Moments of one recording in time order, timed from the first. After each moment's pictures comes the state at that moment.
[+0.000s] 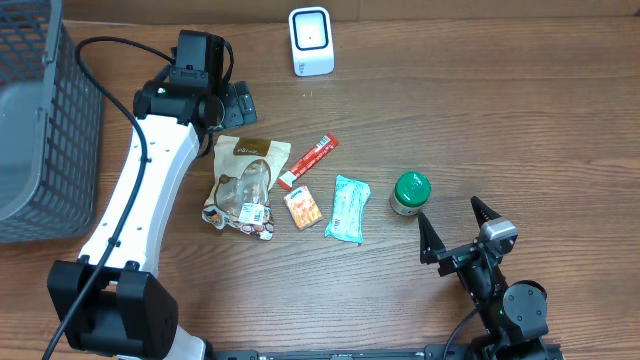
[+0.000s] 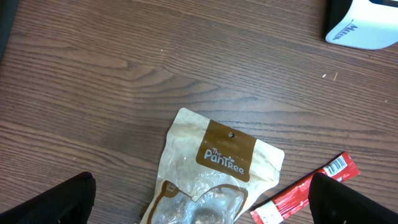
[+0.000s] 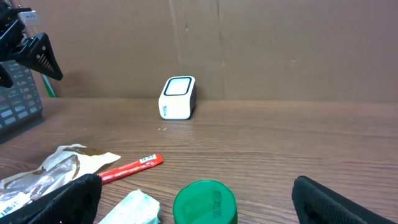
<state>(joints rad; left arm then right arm) -0.16 1.71 1.55 -0.90 -0.18 -0.41 0.26 0.01 0.02 -0.03 -0.07 0.12</state>
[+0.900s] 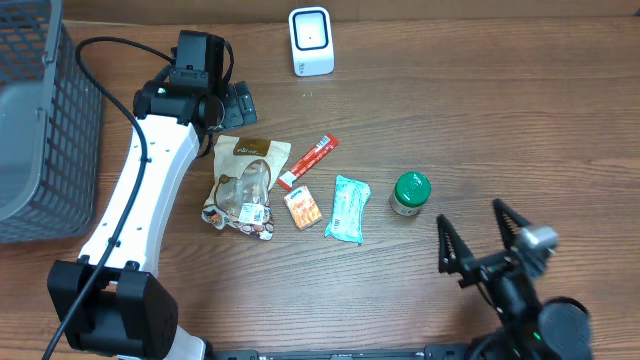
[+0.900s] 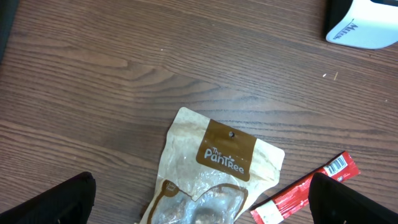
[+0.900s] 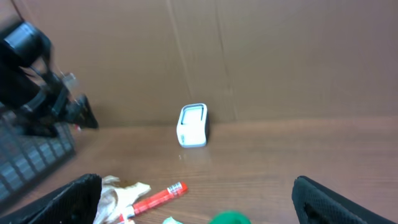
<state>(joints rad) -0.16 1.71 1.55 -0.91 -0.18 -0.41 0.26 0.02 0.35 -0.33 -0.07 0.24</state>
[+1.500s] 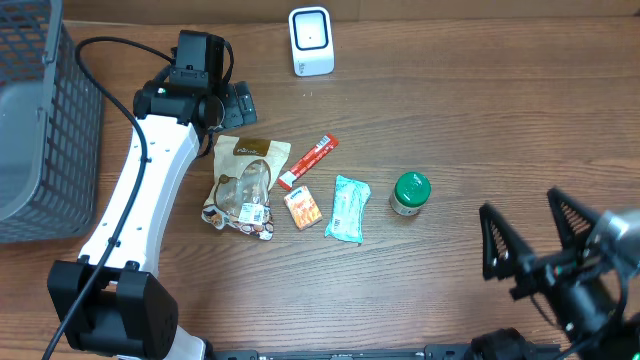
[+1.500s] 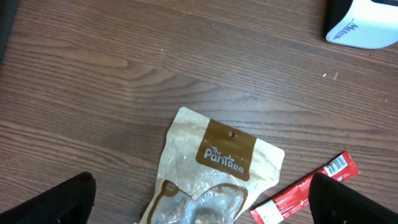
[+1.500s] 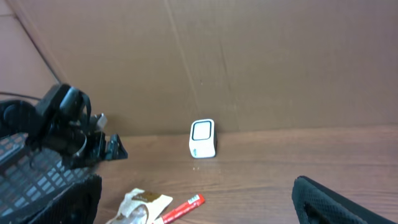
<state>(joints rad) -0.16 1.71 1.55 -0.91 -0.18 -0.41 0.26 0.46 1.11 -0.74 -0.06 0.27</state>
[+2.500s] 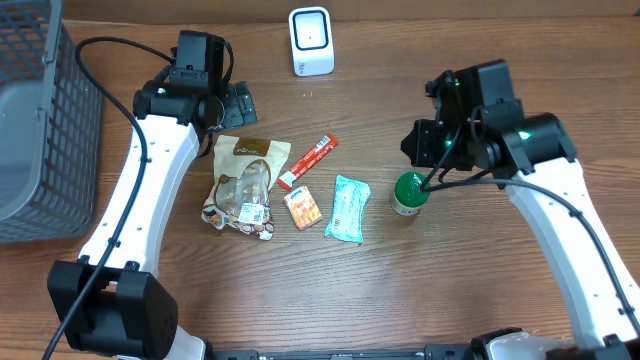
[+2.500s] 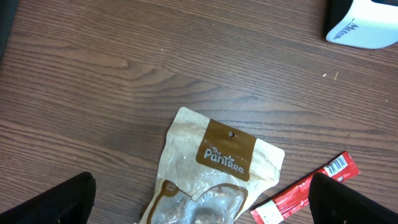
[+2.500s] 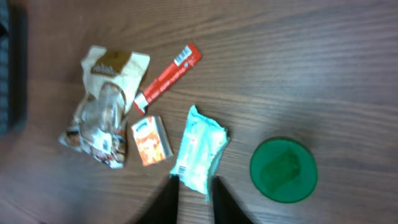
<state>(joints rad) -0.16 1.71 1.55 -0.91 -0.18 -0.41 0.26 1.49 1.43 -1.02 -0.31 0.31</state>
